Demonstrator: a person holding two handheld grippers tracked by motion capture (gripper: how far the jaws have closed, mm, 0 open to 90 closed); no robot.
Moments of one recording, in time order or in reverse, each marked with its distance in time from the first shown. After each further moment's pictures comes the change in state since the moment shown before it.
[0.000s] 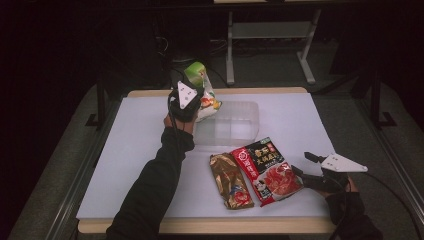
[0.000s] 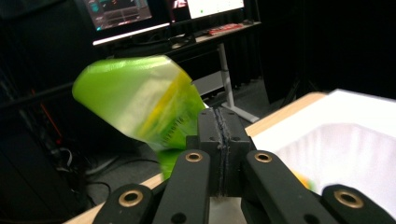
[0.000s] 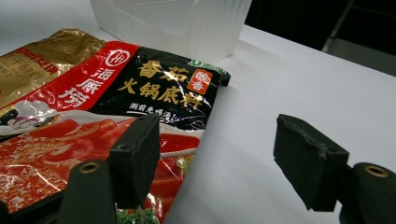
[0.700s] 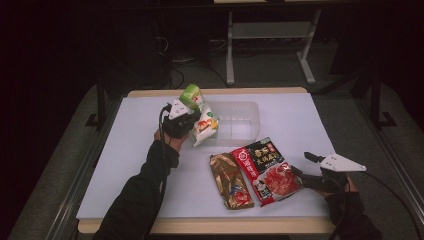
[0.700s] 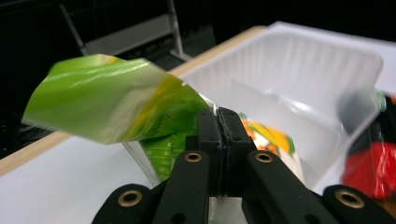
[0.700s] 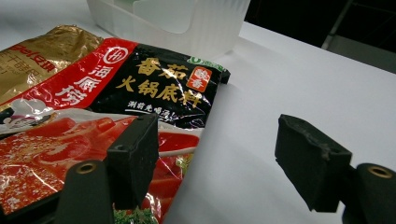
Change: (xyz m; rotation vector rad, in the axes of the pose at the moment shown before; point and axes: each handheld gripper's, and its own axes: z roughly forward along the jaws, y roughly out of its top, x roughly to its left) left arm 0.011 -0.039 -0.027 0.188 -0.286 -0.098; right arm 0.000 0.001 0.002 0.014 -0.005 0.001
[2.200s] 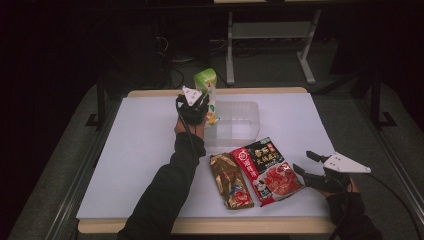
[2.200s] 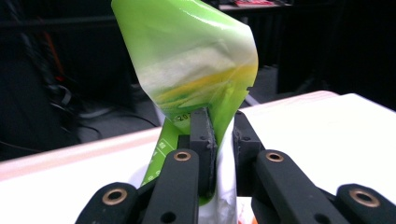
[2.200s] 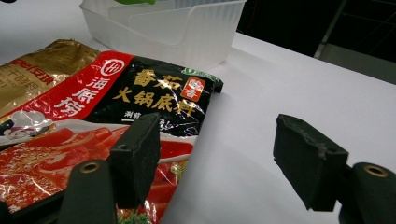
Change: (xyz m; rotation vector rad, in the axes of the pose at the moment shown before) left arm -0.026 0.035 0.045 -0.097 0.276 -0.202; right arm -0.002 0.000 -0.005 -0.043 -0.017 0.013
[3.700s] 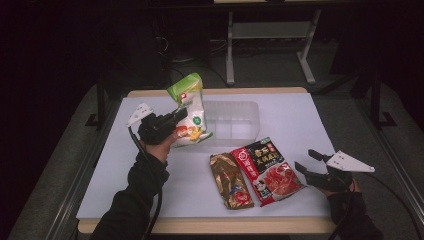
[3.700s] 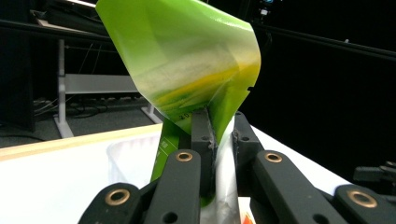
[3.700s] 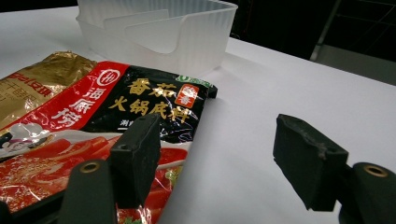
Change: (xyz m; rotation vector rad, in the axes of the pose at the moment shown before) left arm 0.062 -0.010 -0.102 -0.151 -0.383 -0.166; right arm -0.004 0.001 -0.003 -0.025 -0.007 0.036
